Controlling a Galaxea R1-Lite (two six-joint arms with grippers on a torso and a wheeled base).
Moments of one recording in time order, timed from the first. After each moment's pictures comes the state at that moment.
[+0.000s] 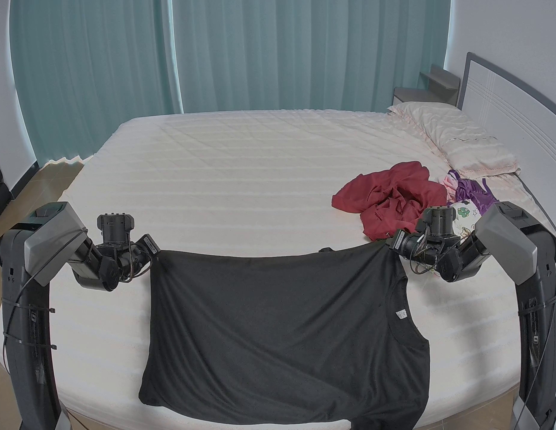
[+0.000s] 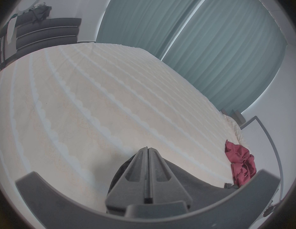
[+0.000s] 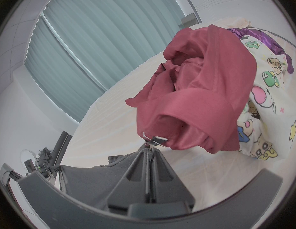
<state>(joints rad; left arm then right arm) 0.04 2.46 -1.21 -0.72 -0.02 -0.65 0.10 2.57 -1.40 -0.71 0.20 0.53</state>
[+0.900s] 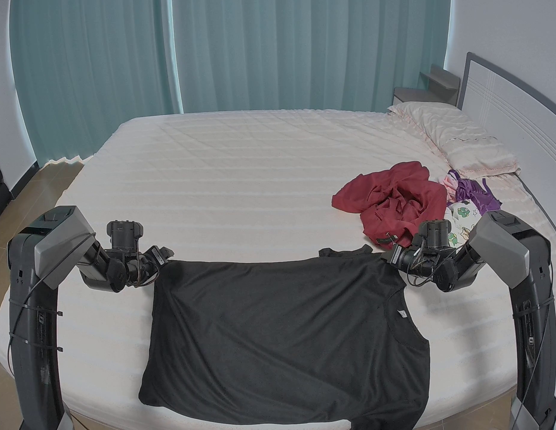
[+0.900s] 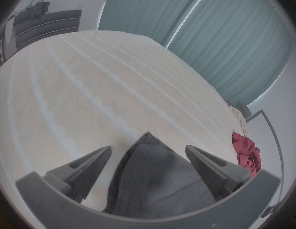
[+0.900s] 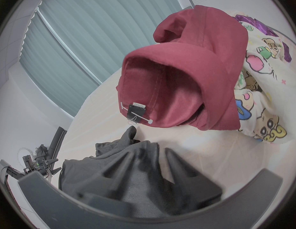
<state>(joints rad) 0.02 2.51 -1.28 -0.59 -0.04 -0.65 0.10 2.62 -1.37 -0.71 0.19 0.51</state>
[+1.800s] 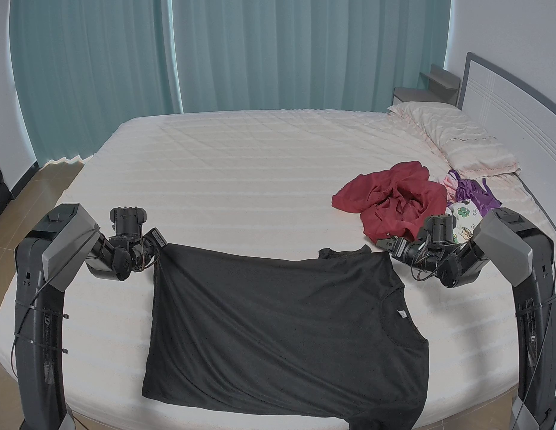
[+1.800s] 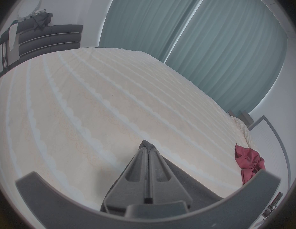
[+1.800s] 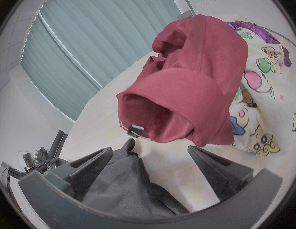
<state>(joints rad) 0.01 2.56 -1.45 -0.59 0.08 -0.63 0.08 2.61 -1.39 -0.73 0.20 0.51</state>
